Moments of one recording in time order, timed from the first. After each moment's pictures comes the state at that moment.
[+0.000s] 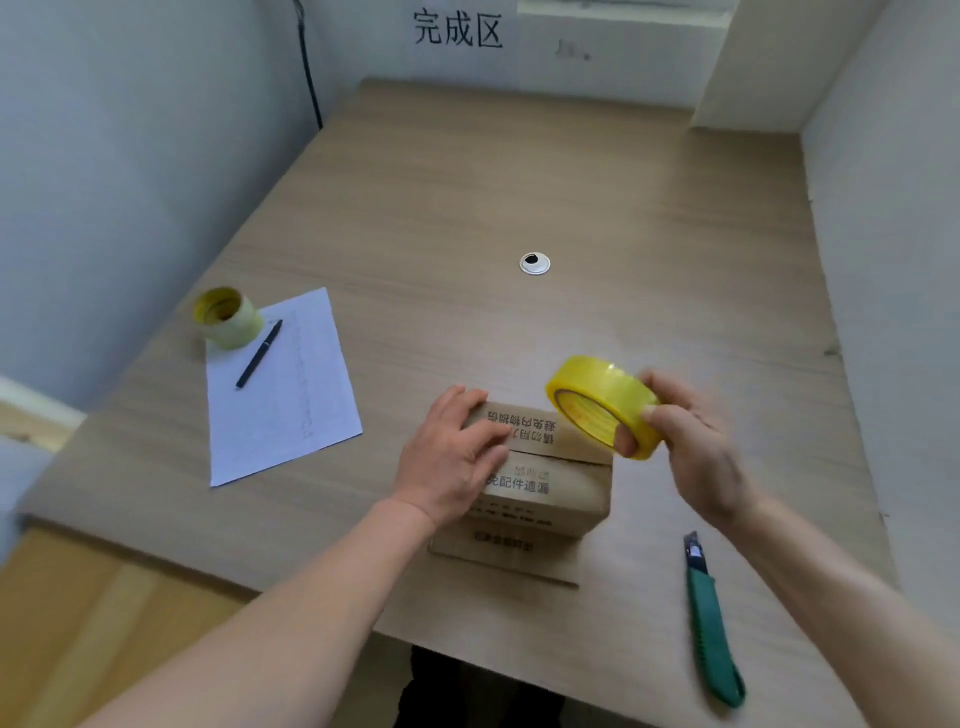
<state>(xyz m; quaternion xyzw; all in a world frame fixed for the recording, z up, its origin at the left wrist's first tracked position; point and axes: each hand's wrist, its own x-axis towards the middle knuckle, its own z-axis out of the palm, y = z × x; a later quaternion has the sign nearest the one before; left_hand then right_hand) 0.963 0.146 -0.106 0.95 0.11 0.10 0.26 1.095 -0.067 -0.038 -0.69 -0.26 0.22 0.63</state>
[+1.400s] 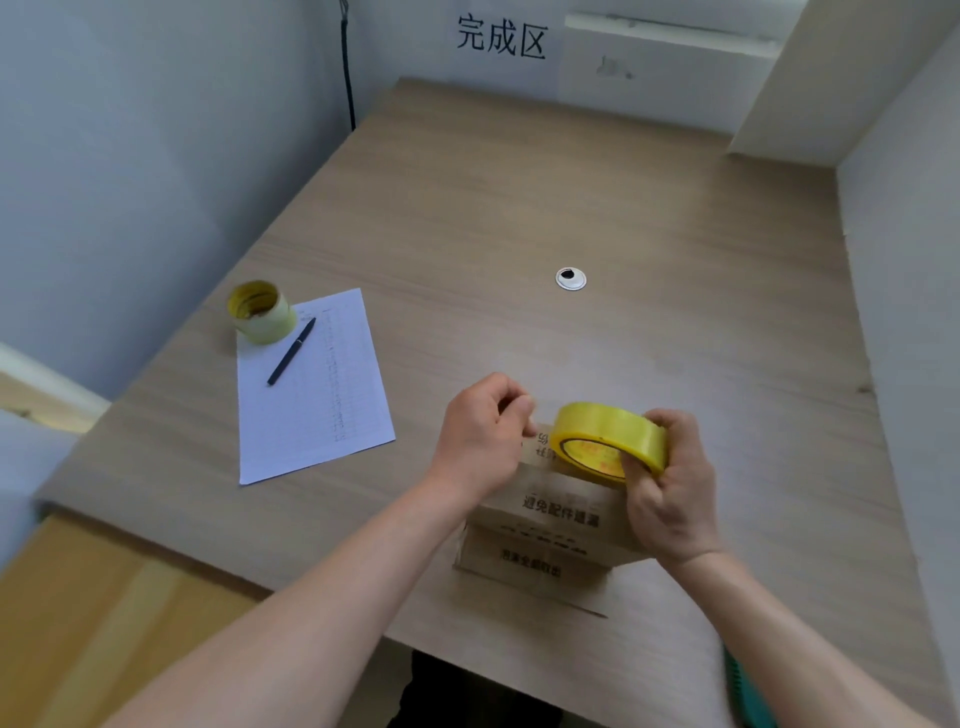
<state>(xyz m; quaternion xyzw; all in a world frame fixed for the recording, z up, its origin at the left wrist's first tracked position) 0.981 0.165 -0.052 0.74 0.30 0.14 0.59 1.057 -0.017 -0.080 -0.83 -0.23 -0.01 0.51</state>
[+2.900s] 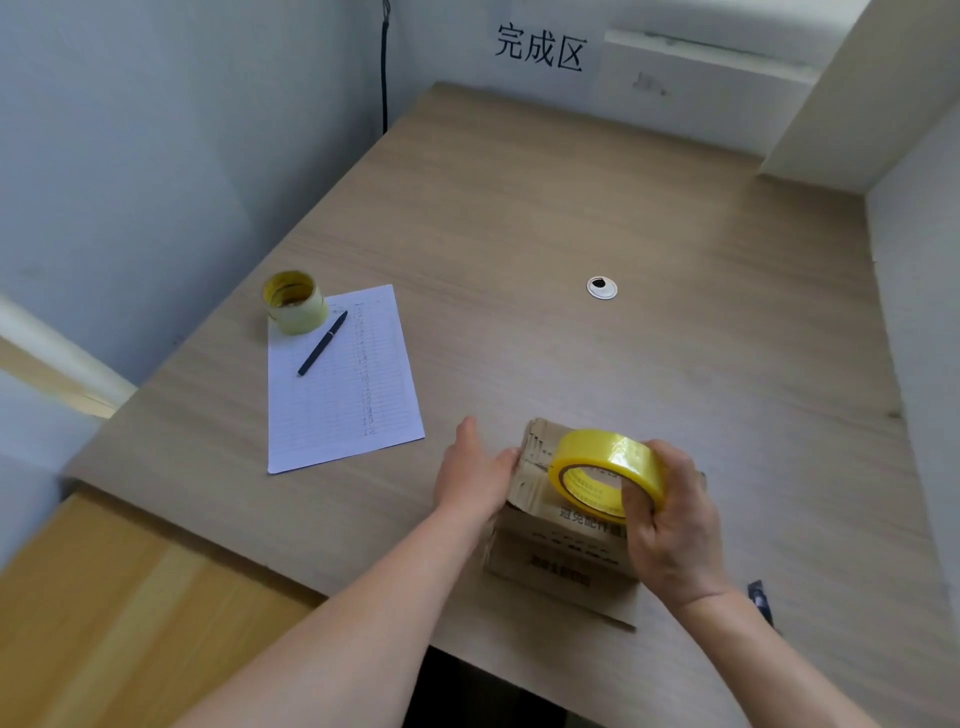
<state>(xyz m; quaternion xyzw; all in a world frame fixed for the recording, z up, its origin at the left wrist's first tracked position) 0.948 0.189 -0.122 0.74 0.47 0.00 0.49 1.027 -0.005 -0.107 -0.84 -0.34 -0.10 0.41</state>
